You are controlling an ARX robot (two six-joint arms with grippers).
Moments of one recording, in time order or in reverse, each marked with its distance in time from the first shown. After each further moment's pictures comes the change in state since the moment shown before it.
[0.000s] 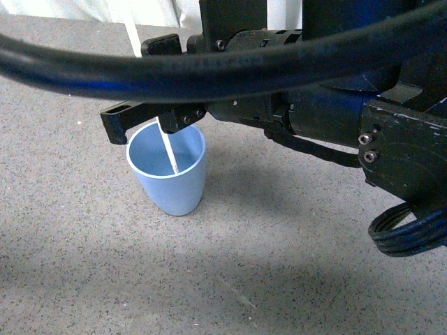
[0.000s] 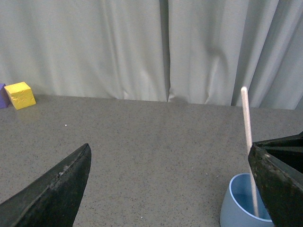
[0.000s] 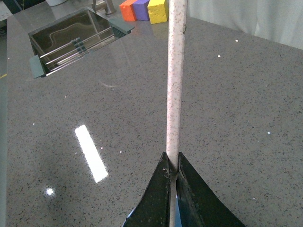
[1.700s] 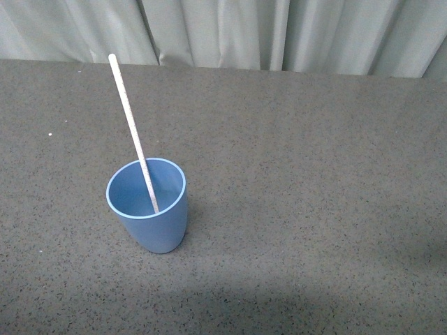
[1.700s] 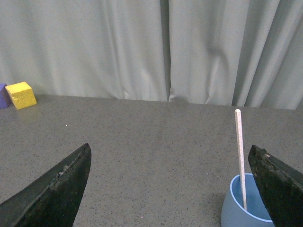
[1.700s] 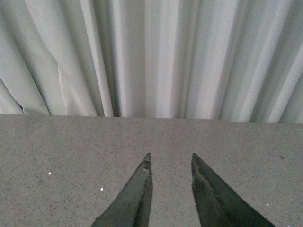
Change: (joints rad) left arm 0.000 0.000 0.000 0.000 0.000 0.000; right arm -0.551 -0.884 -0.743 0.120 0.529 -0.113
